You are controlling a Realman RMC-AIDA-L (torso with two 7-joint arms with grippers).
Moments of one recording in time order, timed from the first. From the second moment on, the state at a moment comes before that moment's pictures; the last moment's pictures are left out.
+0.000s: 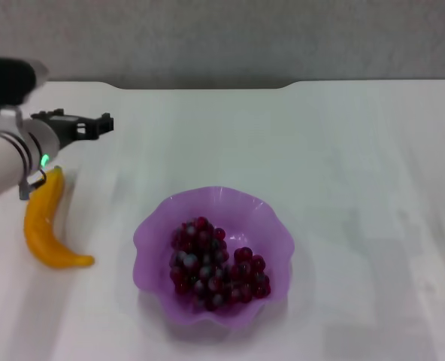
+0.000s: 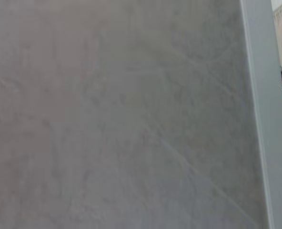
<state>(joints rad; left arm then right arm) -0.65 -2.03 -1.64 -0.67 2.53 -0.14 0.25 0.43 2.01 -2.31 -0.33 1.18 -1.05 -0.02</state>
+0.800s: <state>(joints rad) -0.59 -2.03 -1.88 -0.90 2.87 -0.63 0.14 0.44 2.01 -2.32 -0.32 1.18 -1.05 -0.02</state>
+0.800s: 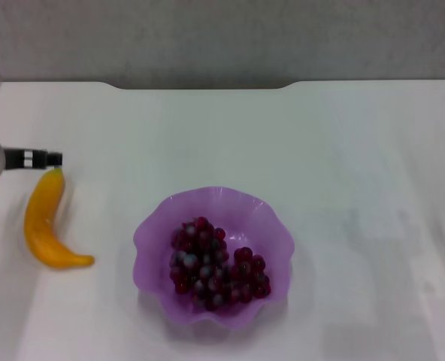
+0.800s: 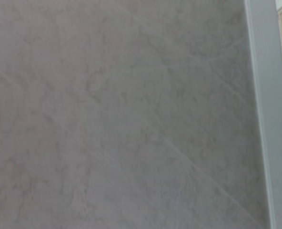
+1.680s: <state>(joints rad) -0.66 -2.02 -1.87 -0.68 2.87 -0.60 0.15 0.43 2.01 -2.32 -0.32 1.18 -1.04 -0.02</state>
